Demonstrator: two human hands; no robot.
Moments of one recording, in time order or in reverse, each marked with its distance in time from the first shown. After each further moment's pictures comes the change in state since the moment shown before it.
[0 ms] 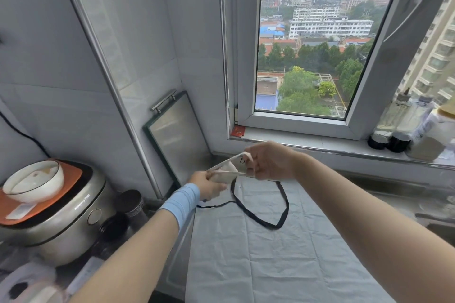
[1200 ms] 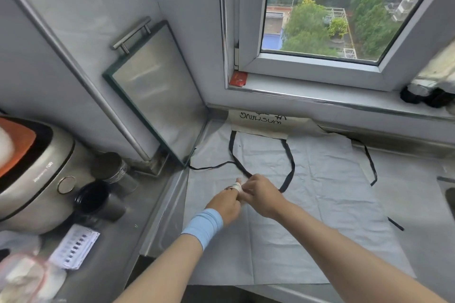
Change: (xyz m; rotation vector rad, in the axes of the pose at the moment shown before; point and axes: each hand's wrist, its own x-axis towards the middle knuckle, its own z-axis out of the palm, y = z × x) left_hand 0.039 -0.128 0.123 0.624 -0.242 0.249; right_hand 0.079 0.217 -0.017 -0.977 0.473 -0.037
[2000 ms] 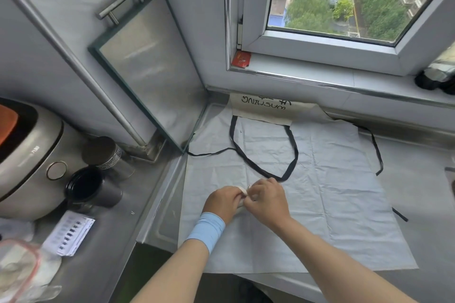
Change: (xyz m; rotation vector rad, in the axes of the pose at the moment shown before) left_hand -0.009 -0.023 0.044 -0.082 0.354 0.114; right_hand -0.025 0.018 0.046 -0.007 0.255 0.127
